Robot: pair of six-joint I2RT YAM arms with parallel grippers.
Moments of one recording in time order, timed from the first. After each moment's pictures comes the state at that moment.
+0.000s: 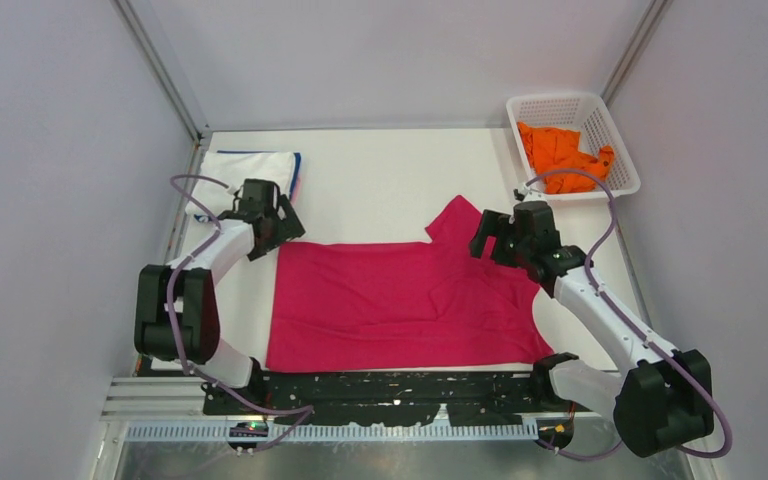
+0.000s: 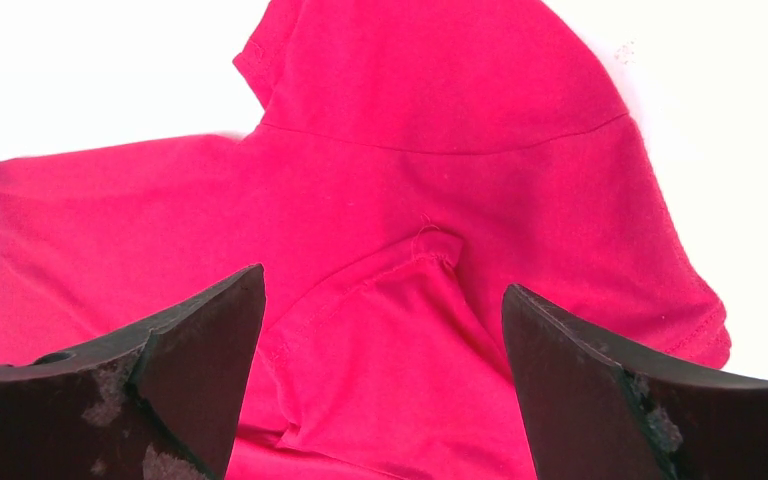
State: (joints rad) left arm -0.11 1.52 0.95 -0.42 -0.16 -0.57; right arm 0.28 1.09 0.72 -0.38 0.02 0.47
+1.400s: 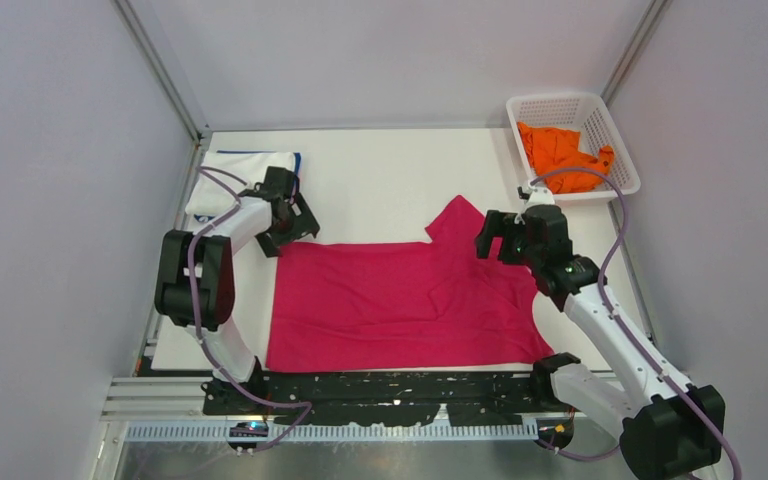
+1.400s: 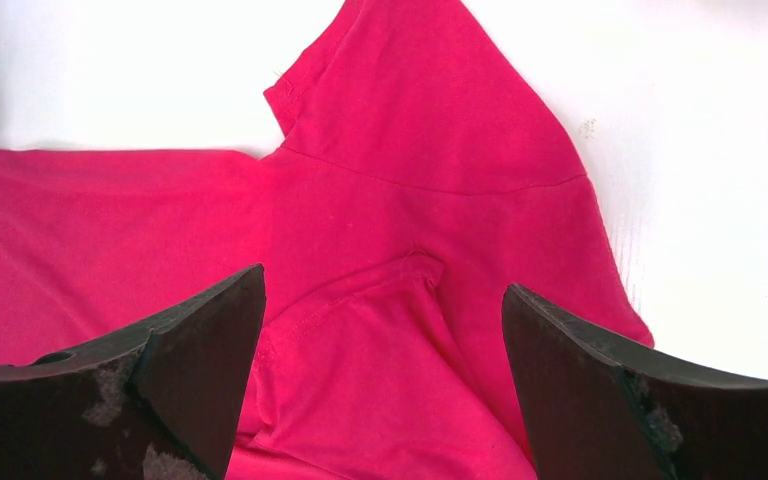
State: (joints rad) left arm -0.17 1.75 1.14 -0.56 -0.12 -0.67; right arm 0.27 0.95 0.71 -0.36 0.03 0.33
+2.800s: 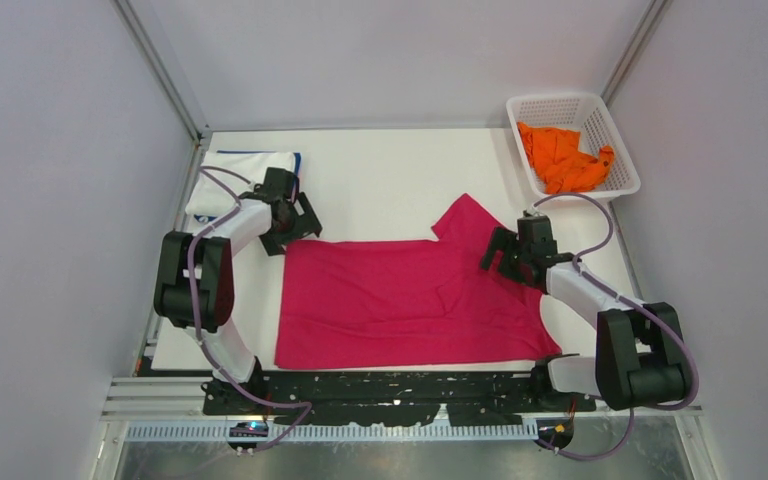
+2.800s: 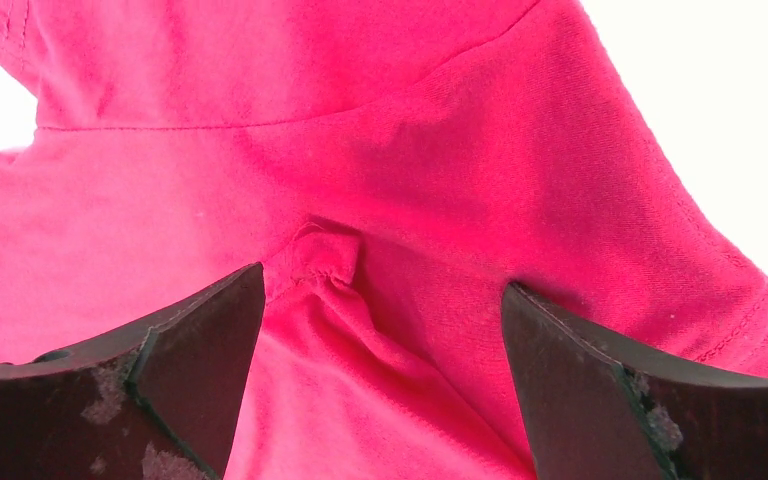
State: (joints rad) left arm -0.17 1.75 1.13 -0.52 -0.09 -0.64; right arm 0.15 1.29 0.57 -0.19 0.01 0.49
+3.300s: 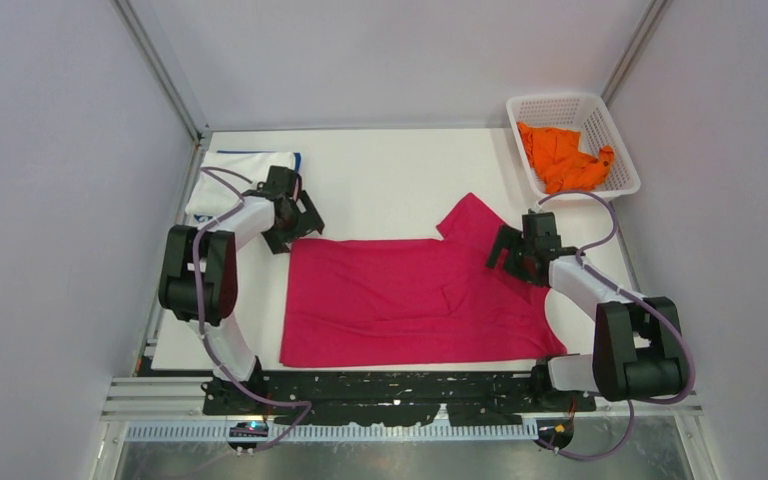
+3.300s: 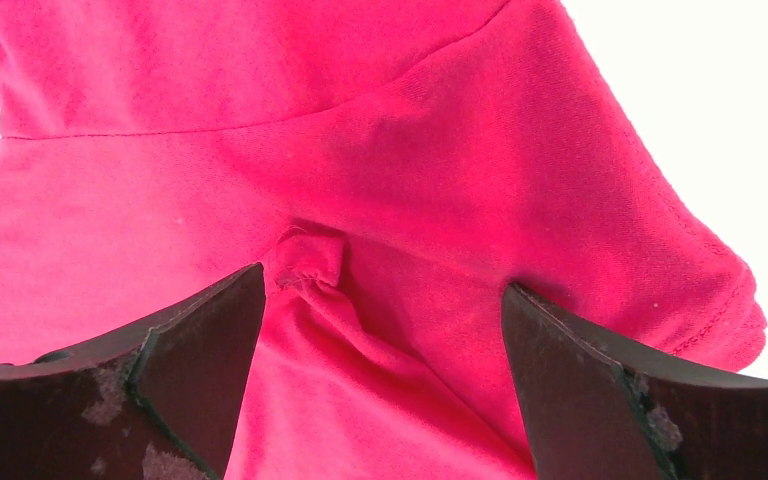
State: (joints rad) left arm -0.17 1.79 1.15 -0.50 -0.07 -0.67; right arm 0.09 1.33 0.61 -0.25 0.02 0.47
